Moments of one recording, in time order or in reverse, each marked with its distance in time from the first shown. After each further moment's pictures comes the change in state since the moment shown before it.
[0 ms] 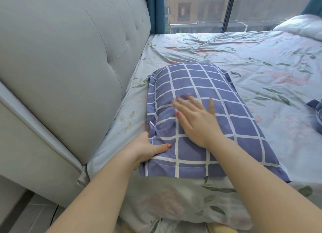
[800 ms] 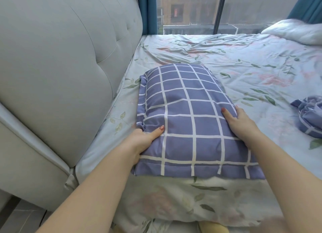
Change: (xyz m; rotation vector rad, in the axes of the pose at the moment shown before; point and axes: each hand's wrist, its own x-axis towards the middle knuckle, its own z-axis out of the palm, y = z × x) left_hand 0.021 0.017 0.019 -0.321 0.097 -0.092; right_hand -0.036 0.126 -0.024 0.501 0.033 0.798
